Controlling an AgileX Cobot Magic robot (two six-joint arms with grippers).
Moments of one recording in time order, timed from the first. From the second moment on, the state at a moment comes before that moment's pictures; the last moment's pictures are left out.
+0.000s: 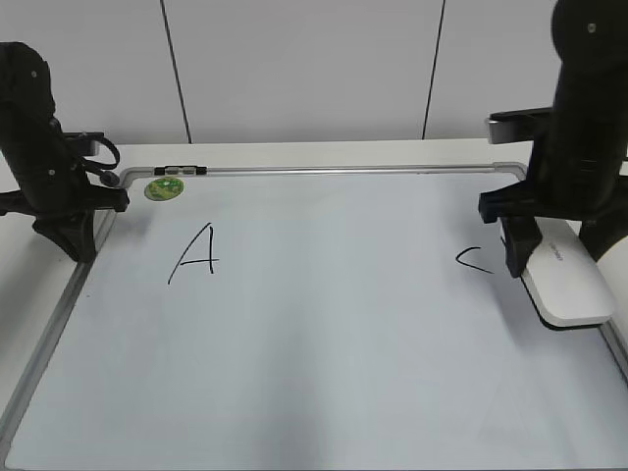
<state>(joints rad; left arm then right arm) -0.08 2.28 -1.73 -0.05 1.08 -0.07 0.24 1.86 -1.40 -0.09 1.20 0.22</state>
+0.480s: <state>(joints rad) -0.08 2.28 -1.73 -0.05 1.08 -0.07 0.08 1.84 -1.34 0.05 1.16 0.05</state>
